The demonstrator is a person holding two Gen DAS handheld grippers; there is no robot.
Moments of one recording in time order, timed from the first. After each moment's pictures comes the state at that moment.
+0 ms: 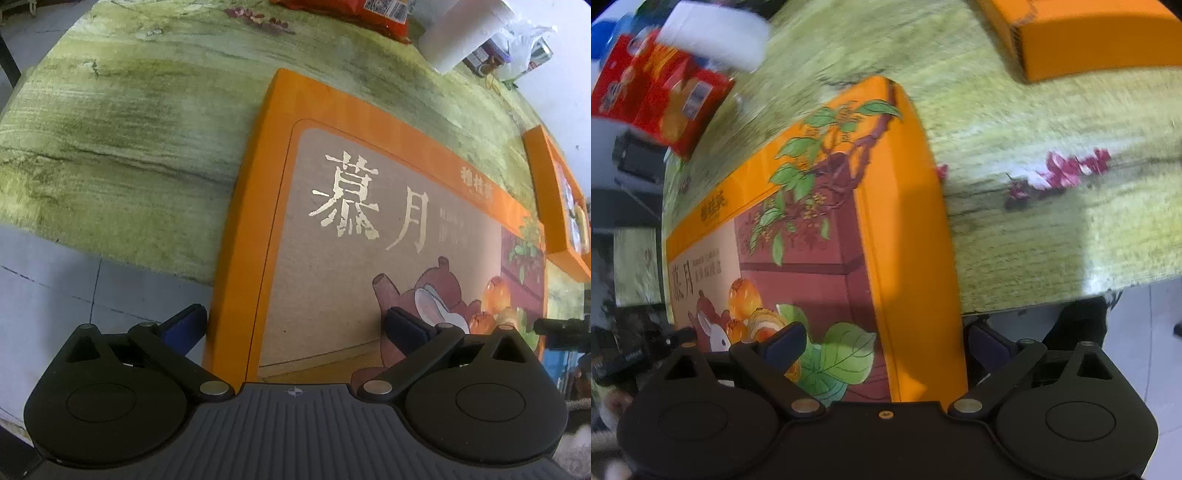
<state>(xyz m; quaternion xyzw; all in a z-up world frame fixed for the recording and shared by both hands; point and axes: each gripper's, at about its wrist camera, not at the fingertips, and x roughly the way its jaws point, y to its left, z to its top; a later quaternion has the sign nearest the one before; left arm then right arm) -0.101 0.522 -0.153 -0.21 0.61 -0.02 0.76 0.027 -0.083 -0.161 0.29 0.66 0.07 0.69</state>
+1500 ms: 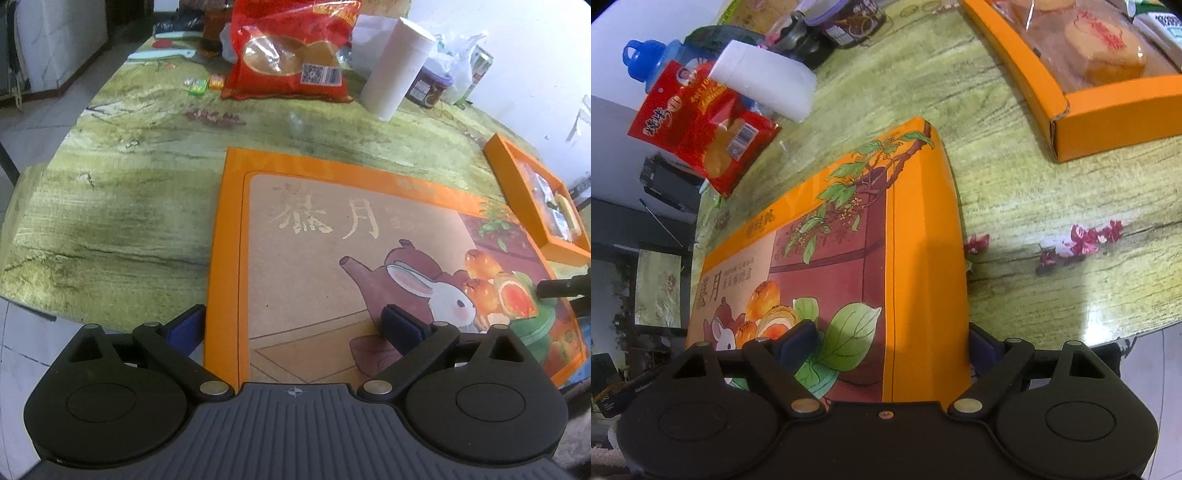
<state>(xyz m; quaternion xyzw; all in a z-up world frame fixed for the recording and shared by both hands) -0.117 0.495 -0.097 -0.12 0.52 -0.04 0.85 0.035 -0.053 -0.126 0.29 0.58 0.09 0.76</state>
